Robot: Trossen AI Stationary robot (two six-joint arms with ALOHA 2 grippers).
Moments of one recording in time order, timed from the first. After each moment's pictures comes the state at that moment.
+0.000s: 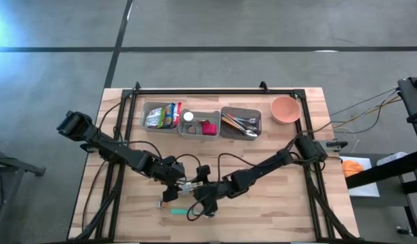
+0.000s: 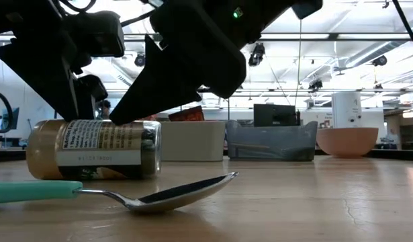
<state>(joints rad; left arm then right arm) -0.41 1.48 0.76 -0.33 -0.05 -0.61 0.39 2.16 1.49 -0.05 0.37 -0.08</state>
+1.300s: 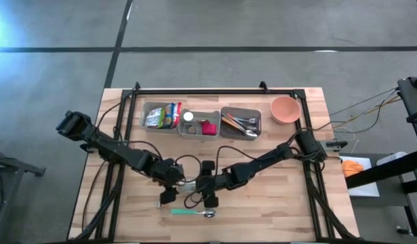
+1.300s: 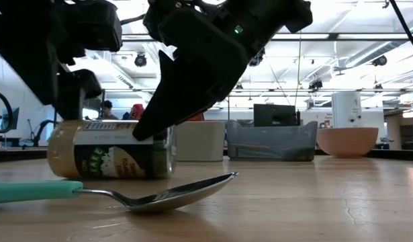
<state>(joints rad) -0.42 1.47 0.82 -0.43 0.07 -0.64 0.33 2.16 1.43 -0.15 0.23 0.19</state>
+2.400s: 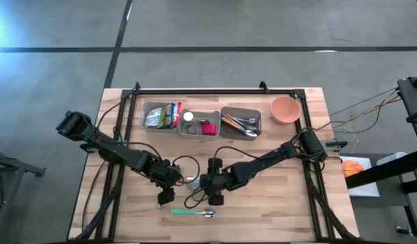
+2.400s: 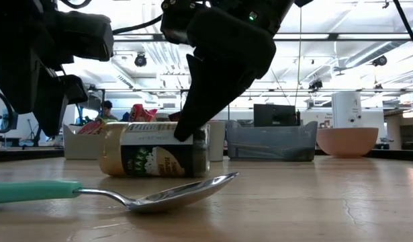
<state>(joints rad) -0.42 1.47 0.81 -0.50 0.10 -0.71 0.34 2.15 1.52 -0.48 0.25 0.28</state>
